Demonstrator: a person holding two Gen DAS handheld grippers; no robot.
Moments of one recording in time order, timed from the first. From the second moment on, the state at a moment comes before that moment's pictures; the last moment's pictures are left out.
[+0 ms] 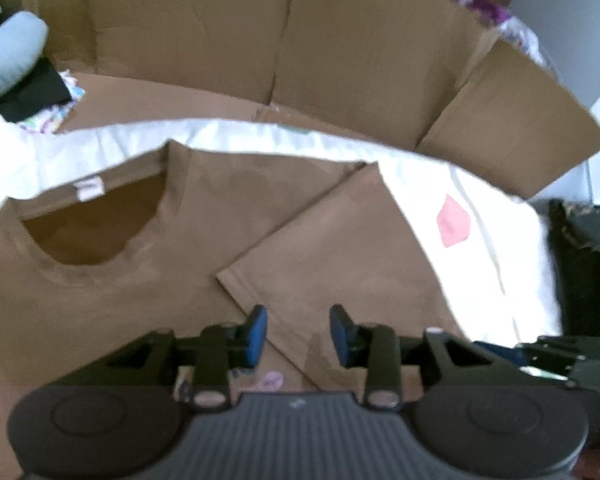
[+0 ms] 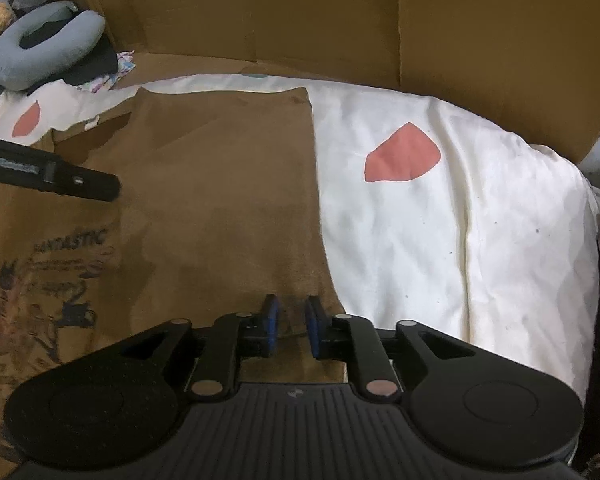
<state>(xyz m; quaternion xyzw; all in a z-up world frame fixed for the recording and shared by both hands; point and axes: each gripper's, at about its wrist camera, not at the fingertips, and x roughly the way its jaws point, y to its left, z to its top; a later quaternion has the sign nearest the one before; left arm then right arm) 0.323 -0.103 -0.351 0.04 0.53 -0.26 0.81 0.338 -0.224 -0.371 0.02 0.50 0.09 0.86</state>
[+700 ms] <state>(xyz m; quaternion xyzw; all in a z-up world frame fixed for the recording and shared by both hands) 0.253 -0.021 -0.155 0.03 0.53 -0.22 0.81 0.285 -0.245 -0.178 0.09 0.54 0.05 0.84</state>
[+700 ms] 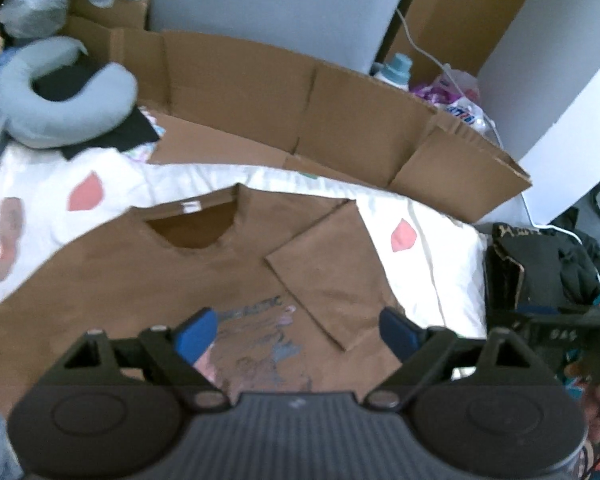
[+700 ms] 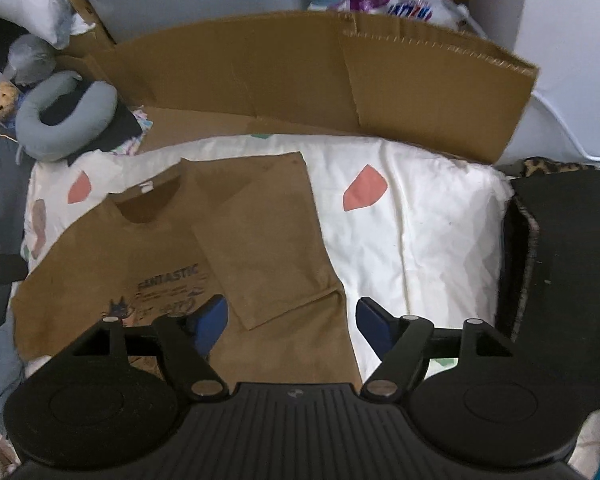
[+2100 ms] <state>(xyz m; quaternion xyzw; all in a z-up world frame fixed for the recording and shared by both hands) 0.150 0.237 -0.061 -0.07 0.47 -0.06 0.88 0.229 -0.102 -0.056 0.02 0.52 0.16 0.84</state>
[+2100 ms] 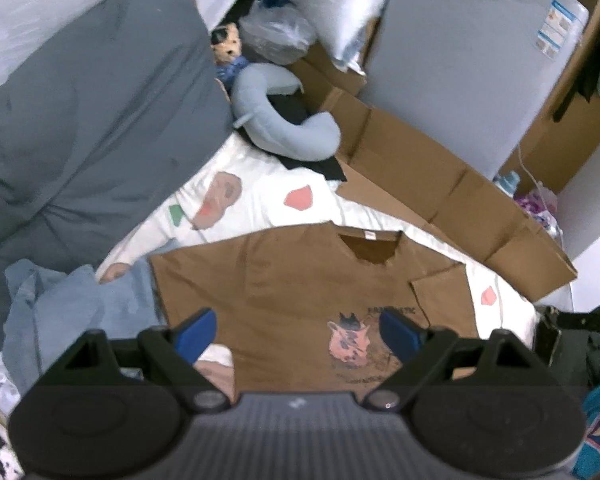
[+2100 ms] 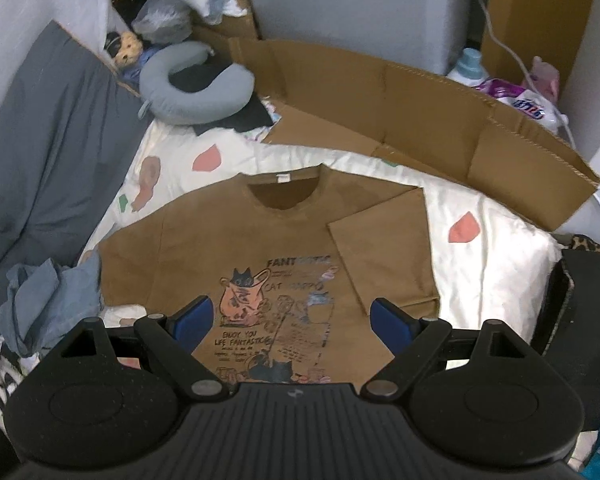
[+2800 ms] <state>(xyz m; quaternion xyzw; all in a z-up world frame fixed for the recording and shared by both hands) 0.137 0.324 -0.125 -0.13 0.47 0.01 0.87 0.215 0.011 -0.117 -0.02 0.51 0.22 0.83</state>
